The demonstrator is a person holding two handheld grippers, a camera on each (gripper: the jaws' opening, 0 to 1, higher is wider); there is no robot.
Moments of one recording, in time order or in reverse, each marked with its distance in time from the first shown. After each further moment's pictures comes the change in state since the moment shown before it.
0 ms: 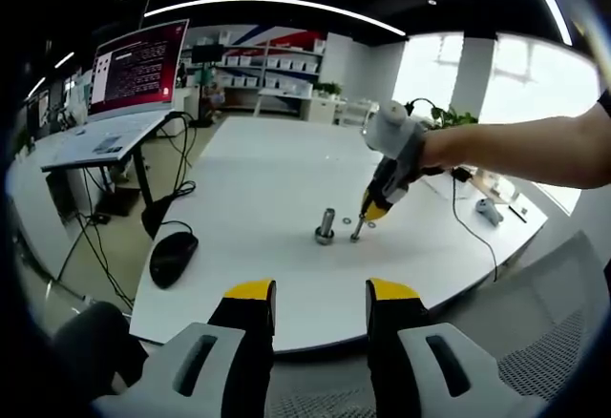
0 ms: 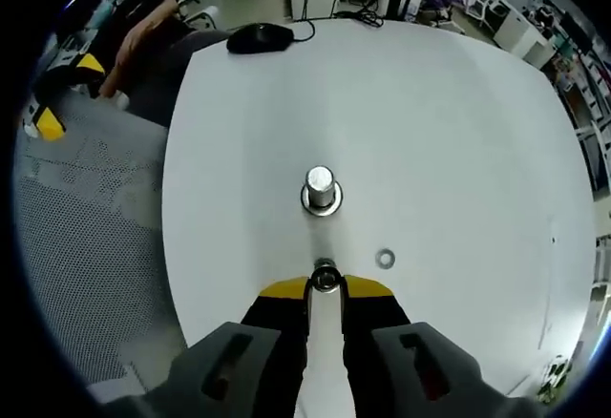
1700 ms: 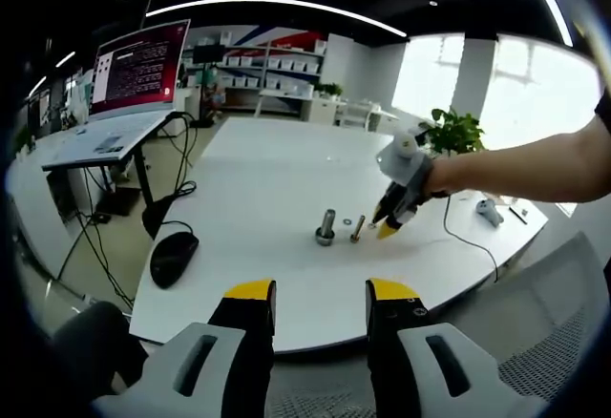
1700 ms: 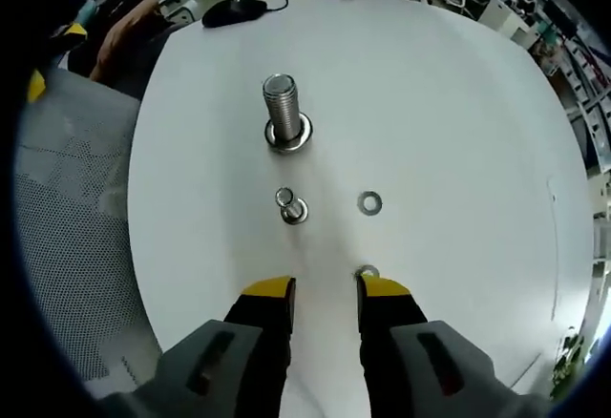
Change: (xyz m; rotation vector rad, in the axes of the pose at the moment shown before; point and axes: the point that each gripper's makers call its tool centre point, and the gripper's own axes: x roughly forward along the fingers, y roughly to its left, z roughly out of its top) left arm 0.000 0.001 0.000 -0.004 -0.004 0.004; right arm 0.013 -0.022 -0.060 0.073 0.012 -0.078
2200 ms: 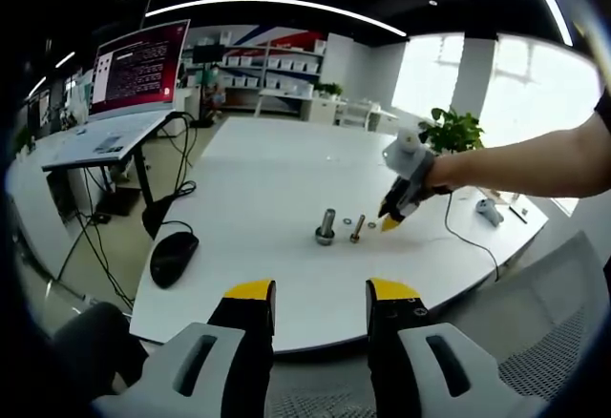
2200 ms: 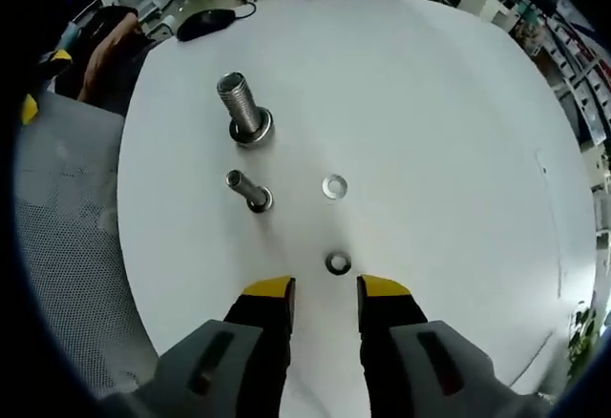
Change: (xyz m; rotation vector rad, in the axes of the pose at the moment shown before) left arm 0.000 -0.001 0.000 0.003 0.004 0.000; right arm 0.009 -0.021 -0.003 0.116 -0.024 -0.011
